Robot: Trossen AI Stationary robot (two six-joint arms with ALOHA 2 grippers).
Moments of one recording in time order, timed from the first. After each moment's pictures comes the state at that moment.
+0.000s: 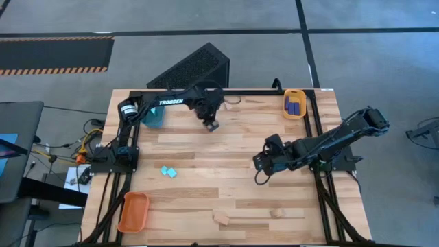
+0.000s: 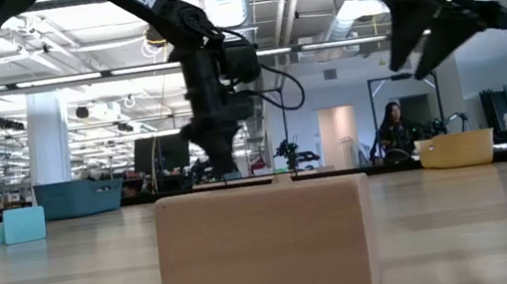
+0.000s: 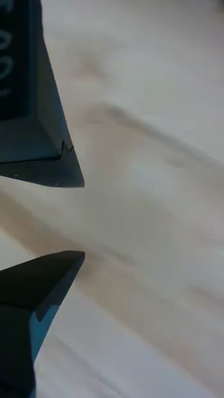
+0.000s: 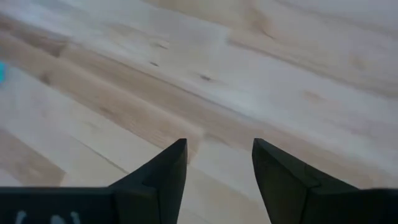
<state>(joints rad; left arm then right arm) 0.45 2.05 1.60 -0.93 -0.02 -0.12 0.35 1.34 0.95 -0.85 0.55 1.42</state>
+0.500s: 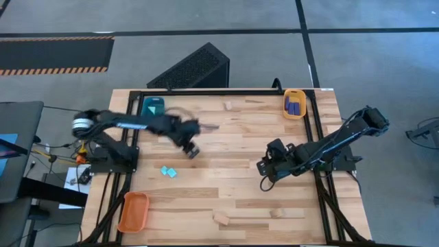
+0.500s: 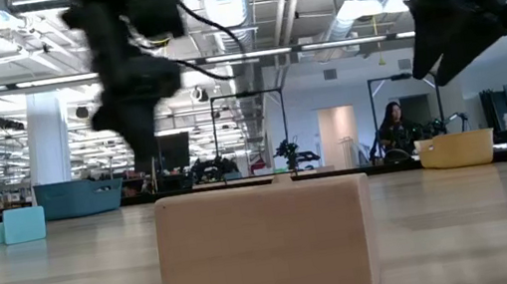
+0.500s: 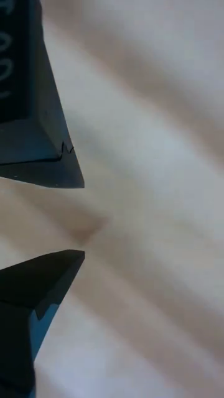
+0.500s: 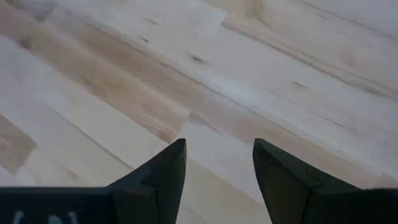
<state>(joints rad) 0.16 1.52 1.01 -0.77 0.01 -0.56 0.42 1.34 0.90 -0.87 0.55 1.42</state>
